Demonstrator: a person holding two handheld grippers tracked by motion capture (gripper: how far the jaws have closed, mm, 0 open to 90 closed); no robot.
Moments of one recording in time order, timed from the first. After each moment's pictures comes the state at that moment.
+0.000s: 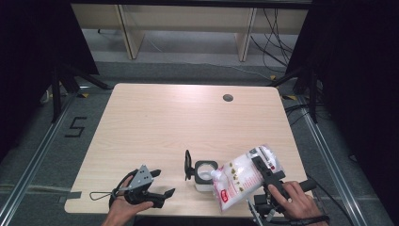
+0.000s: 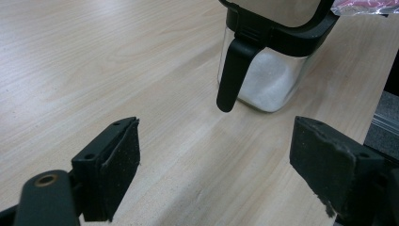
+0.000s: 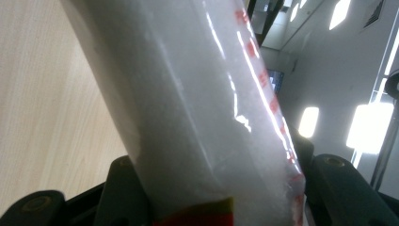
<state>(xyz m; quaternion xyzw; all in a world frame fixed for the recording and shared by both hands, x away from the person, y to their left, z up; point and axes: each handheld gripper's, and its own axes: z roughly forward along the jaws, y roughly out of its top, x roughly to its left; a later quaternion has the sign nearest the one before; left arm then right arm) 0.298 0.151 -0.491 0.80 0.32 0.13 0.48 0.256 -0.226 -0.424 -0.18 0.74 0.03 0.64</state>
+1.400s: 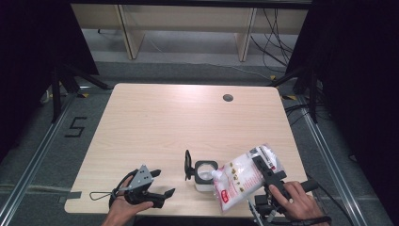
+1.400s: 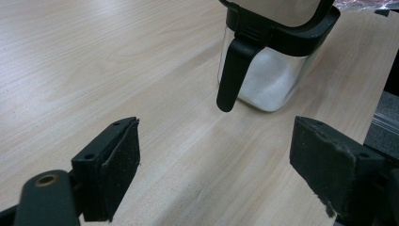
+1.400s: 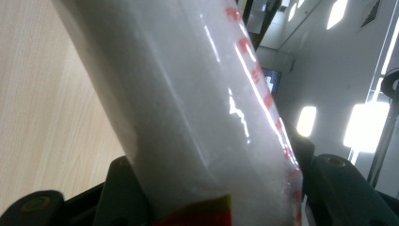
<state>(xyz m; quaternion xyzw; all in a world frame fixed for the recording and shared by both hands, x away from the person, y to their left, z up) 0.300 0.152 -0.491 0.81 0.31 0.14 0.48 0.255 -0.225 -0.416 -0.20 0.73 0.02 0.65</state>
